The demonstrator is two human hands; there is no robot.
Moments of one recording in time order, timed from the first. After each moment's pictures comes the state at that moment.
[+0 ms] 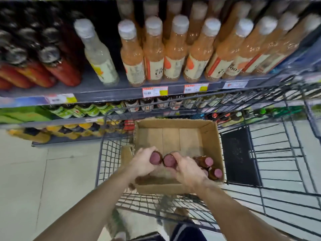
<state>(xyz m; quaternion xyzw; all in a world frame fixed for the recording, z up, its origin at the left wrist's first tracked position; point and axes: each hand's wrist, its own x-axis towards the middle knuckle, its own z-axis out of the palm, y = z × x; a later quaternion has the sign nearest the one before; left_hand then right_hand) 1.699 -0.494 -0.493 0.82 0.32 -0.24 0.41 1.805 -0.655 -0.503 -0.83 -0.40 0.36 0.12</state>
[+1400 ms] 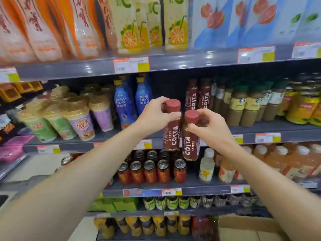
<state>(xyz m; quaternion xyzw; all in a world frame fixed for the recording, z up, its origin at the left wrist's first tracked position) 1.566 -0.174 -0.054 0.85 0.21 0.27 0.40 1.681 -0.326 -0.094 -0.73 -0.42 0.06 0.53</state>
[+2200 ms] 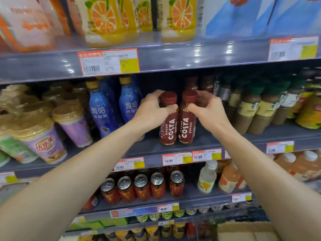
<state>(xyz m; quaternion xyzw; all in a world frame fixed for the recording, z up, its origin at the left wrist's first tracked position) 1.660 -0.081 -0.071 0.84 0.21 0.27 0.42 1.766 -0.222 -0.080 -0.69 -0.37 0.07 0.62</state>
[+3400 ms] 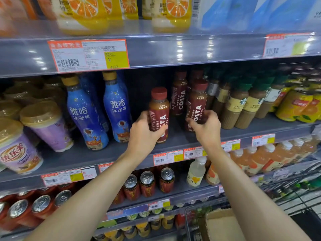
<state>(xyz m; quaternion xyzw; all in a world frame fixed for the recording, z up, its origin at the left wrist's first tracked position) 1.658 -0.086 -0.152 0.83 0.24 0.33 0.38 1.803 -0.225 -0.169 -0.82 -0.18 -0.07 0.54</state>
